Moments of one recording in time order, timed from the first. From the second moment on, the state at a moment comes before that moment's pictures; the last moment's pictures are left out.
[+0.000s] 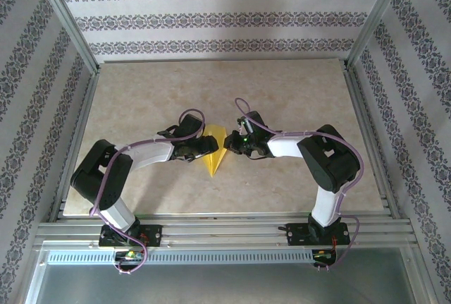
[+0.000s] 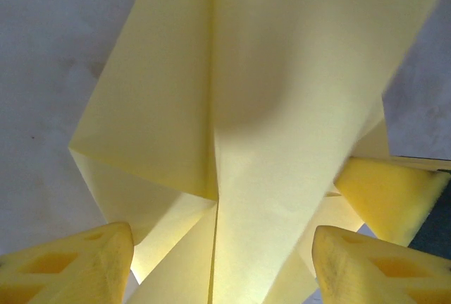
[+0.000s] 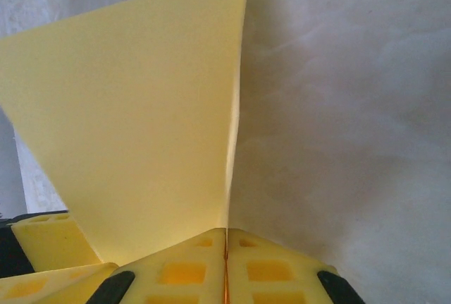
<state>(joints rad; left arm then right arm) -0.56 1.66 0.88 -0.23 0.16 -0.89 0.56 1.84 0.87 0.14 -0.44 0.91</state>
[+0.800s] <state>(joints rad) -0.56 1.47 0.83 -0.22 0.15 -0.86 0.56 1.85 0.86 0.14 -0.44 0.91</state>
